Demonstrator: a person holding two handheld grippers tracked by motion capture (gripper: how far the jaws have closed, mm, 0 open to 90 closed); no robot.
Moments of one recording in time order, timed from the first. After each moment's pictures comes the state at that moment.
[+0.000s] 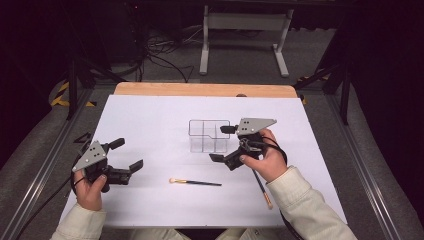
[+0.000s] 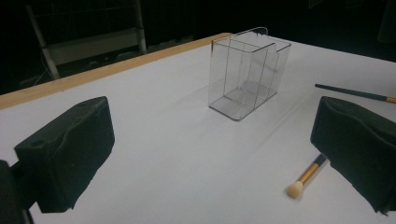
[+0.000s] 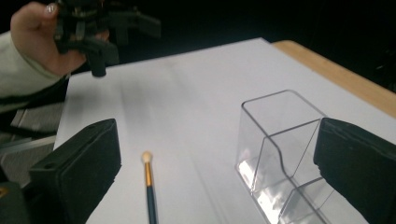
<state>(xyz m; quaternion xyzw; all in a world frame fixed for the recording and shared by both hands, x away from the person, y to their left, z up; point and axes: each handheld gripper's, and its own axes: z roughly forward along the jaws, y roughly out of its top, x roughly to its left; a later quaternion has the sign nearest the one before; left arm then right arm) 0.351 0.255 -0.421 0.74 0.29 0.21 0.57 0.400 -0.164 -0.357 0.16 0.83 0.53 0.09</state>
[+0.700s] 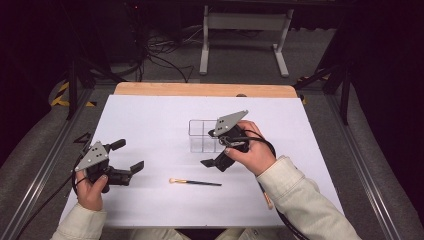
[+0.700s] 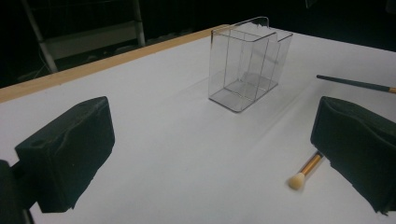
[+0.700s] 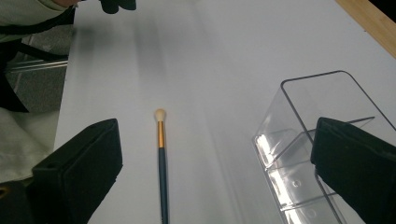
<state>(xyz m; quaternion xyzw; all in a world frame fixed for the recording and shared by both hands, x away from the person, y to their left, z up) 0.352 0.254 -0.425 0.75 0.29 0.20 0.56 0.408 -0.125 -0.342 0.10 0.91 0.40 0.06</state>
